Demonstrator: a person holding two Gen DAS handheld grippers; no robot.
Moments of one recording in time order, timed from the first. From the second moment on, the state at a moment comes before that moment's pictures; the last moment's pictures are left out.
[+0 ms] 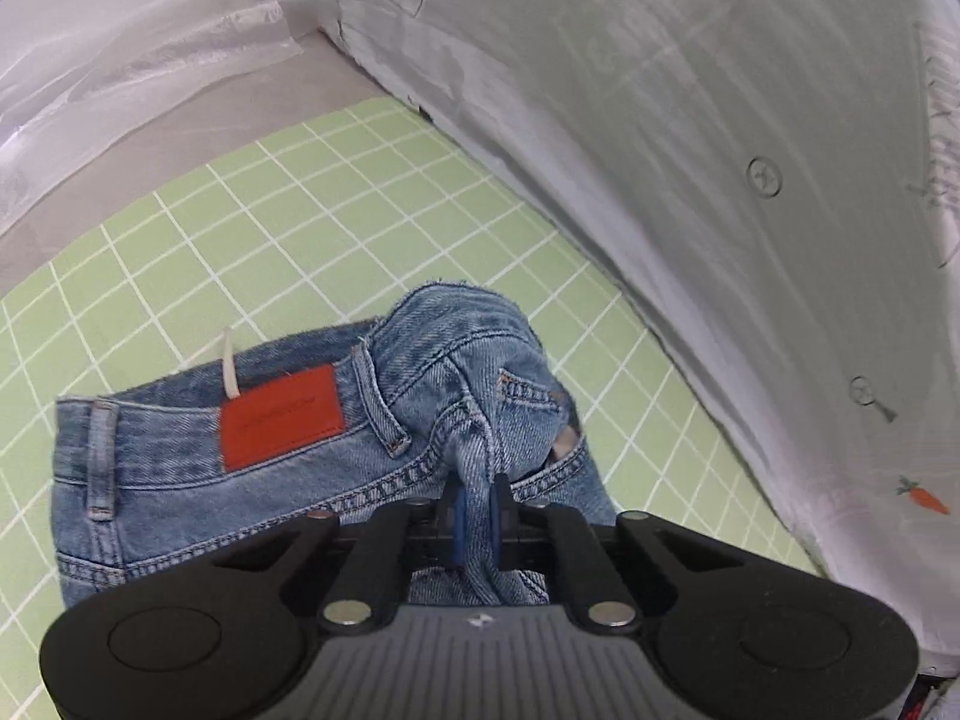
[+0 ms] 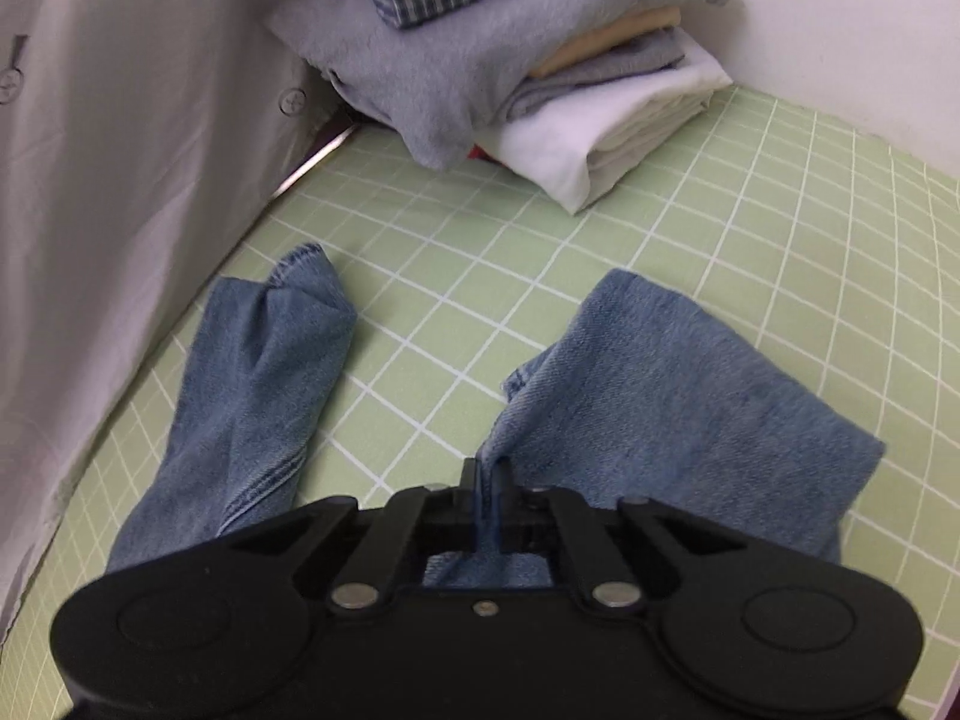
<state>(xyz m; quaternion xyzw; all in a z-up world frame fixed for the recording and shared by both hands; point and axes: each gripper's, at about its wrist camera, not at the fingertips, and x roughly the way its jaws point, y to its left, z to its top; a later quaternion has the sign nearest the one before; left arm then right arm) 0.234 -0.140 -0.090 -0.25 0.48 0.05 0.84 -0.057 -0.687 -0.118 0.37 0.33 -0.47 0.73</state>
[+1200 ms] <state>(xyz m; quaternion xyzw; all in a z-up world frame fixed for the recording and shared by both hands) -0.021 -0.013 -0.155 -0.30 0.56 0.15 0.76 -0.195 -0.611 -0.180 0.36 0.41 -0.38 0.75</state>
